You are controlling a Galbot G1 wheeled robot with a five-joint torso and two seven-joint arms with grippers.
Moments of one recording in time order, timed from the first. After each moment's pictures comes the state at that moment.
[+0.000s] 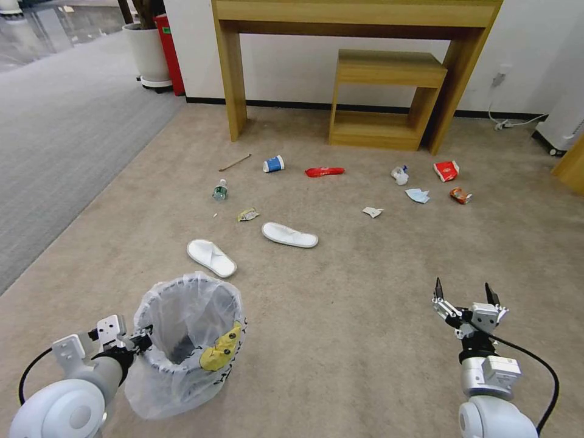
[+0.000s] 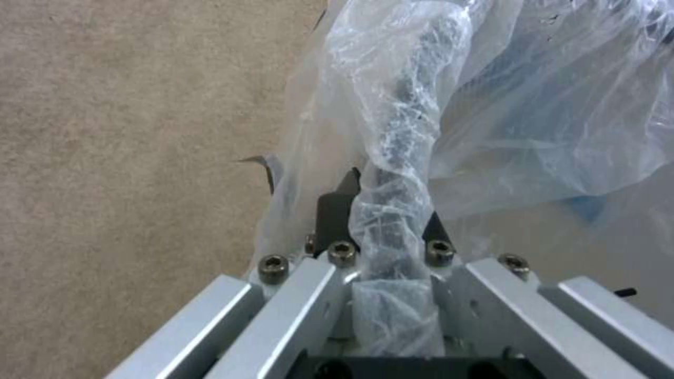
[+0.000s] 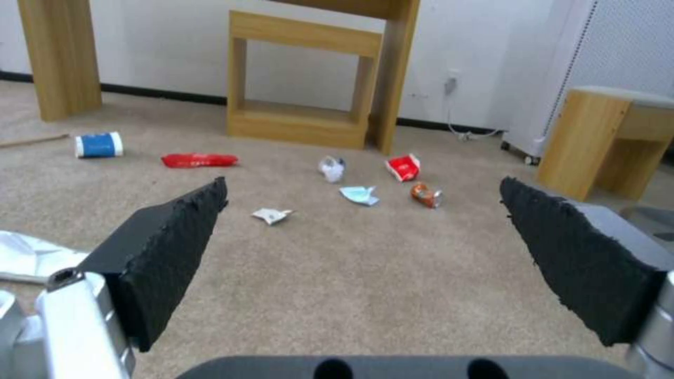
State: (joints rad) left arm 1.61 -1.23 -0.82 -2.23 -0.97 0.74 -0.46; right arm -1.54 1.49 0.80 1.95 0.05 0.12 0.02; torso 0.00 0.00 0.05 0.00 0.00
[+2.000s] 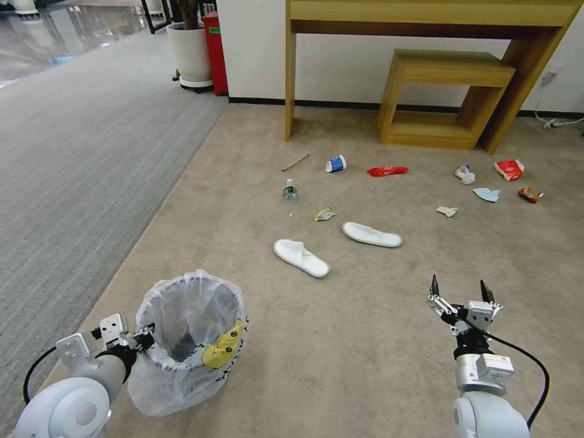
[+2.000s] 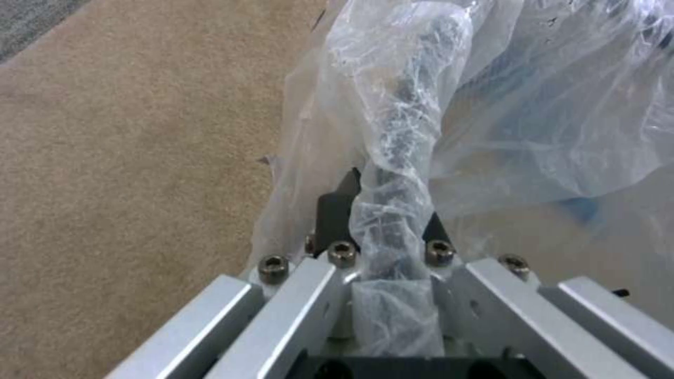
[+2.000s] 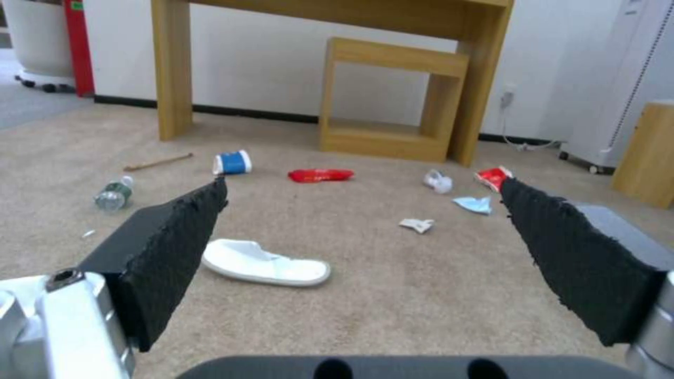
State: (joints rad) left arm 1.58 -1.25 -0.81 -2.20 -0.94 0.74 -0.45; right arm -1.50 1.50 0.79 1.90 0.06 0.18 0.01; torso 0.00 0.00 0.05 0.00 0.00
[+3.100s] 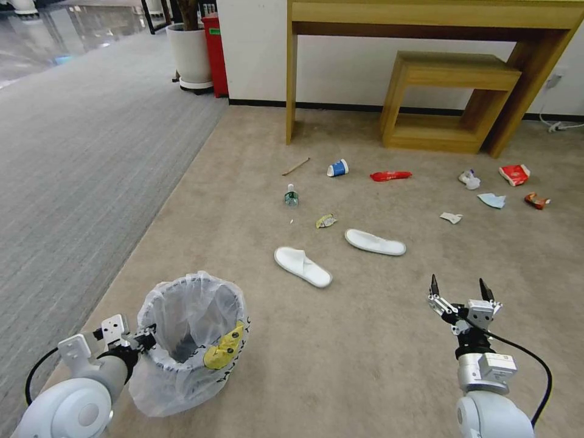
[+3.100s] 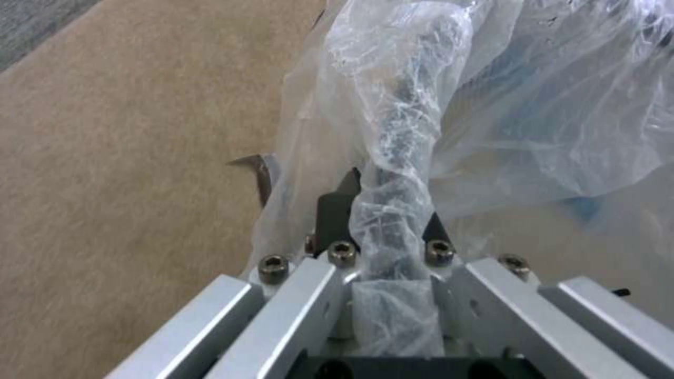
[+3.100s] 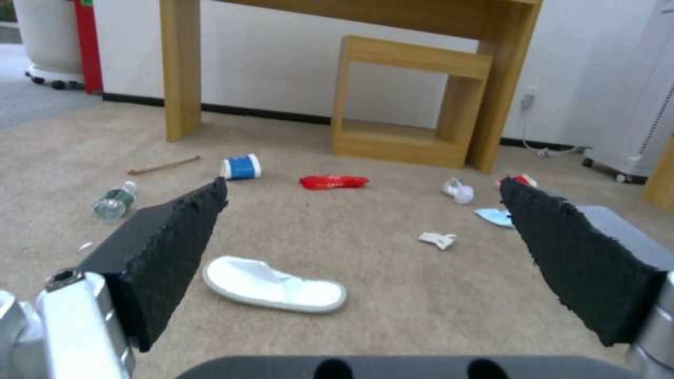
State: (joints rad) left arm 1.58 -1.25 -0.81 -2.21 -0.93 0.74 -0.44; right arm -1.50 1.50 0.80 1.91 0.06 0.16 -0.02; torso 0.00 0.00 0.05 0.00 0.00
